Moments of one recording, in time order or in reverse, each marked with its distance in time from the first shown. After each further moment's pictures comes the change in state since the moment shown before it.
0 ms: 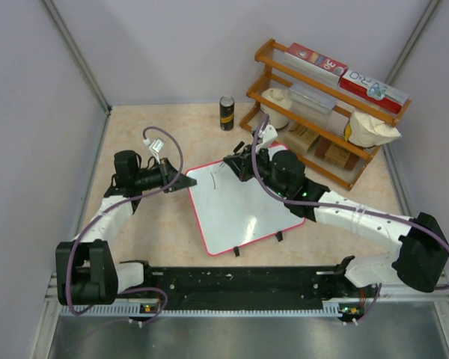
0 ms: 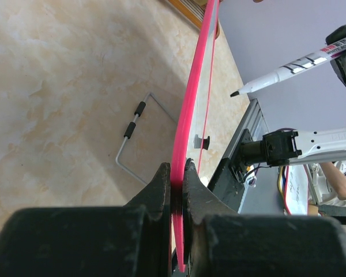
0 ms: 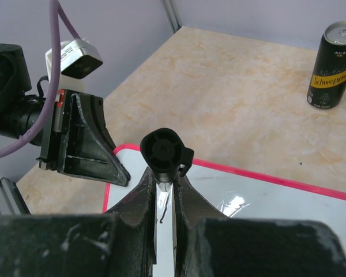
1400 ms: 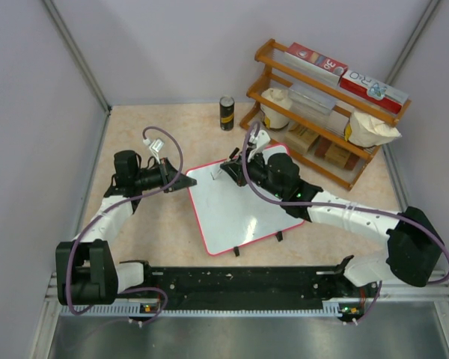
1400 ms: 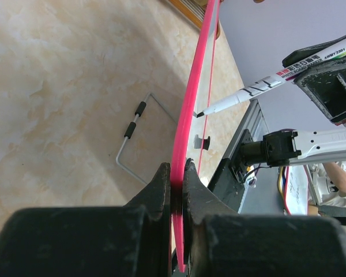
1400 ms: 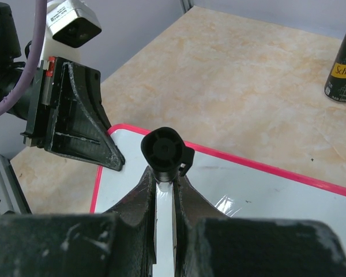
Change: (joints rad) left arm 0.000 0.000 0.000 -0.001 -0.001 -0.001; right arm -0.014 0.068 -0.040 0.069 -0.075 -0.033
